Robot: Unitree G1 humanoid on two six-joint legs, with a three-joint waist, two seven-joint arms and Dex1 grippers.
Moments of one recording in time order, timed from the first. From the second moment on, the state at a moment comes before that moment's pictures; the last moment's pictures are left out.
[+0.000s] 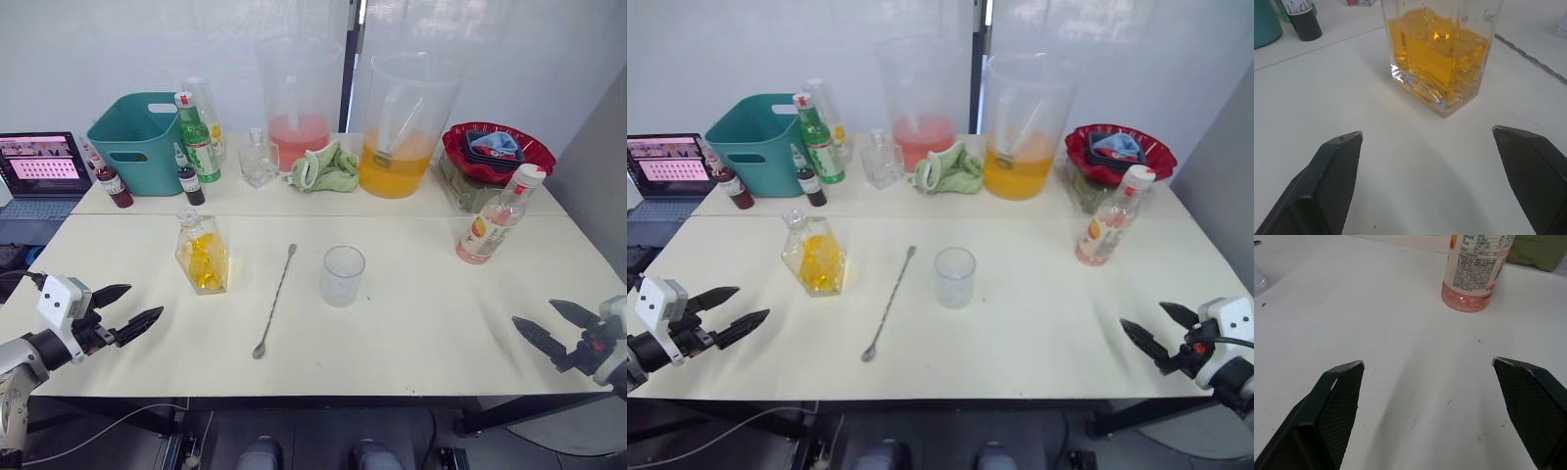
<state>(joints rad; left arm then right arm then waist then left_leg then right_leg) 0.04 0.80 0.49 0.13 -0.47 0.18 -1.01 0.18 -0.74 -0.60 -0.03 0.51 0.29 0.88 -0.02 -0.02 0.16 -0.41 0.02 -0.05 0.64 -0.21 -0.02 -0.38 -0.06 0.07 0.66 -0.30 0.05</state>
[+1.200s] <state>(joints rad) 0.05 0.17 0.15 -0.51 -0.12 0.40 -0.01 -0.22 -0.82 -0.20 -0.16 0.65 0.42 1.31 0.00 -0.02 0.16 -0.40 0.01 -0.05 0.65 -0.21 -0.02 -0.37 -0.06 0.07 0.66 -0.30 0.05</state>
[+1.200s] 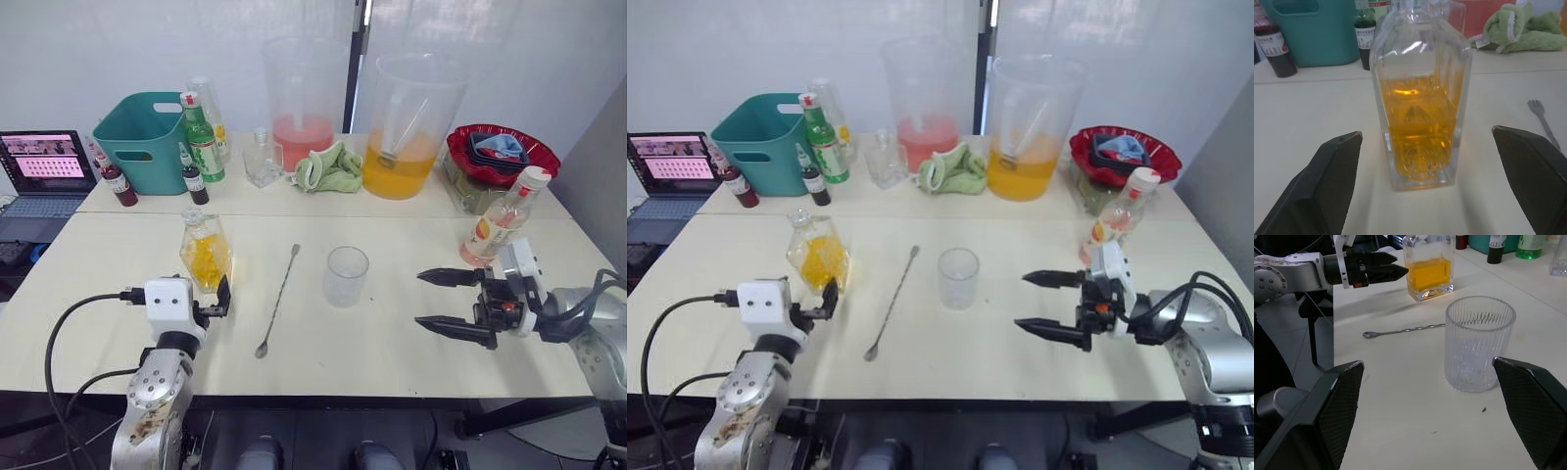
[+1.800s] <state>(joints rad) -0.31 0.16 0.16 -0.06 -0.08 0.30 0.05 -0.14 -0.82 -0.23 -0.27 0.69 0.47 1.20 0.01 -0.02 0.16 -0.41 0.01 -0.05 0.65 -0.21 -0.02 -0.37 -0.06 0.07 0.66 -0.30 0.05</state>
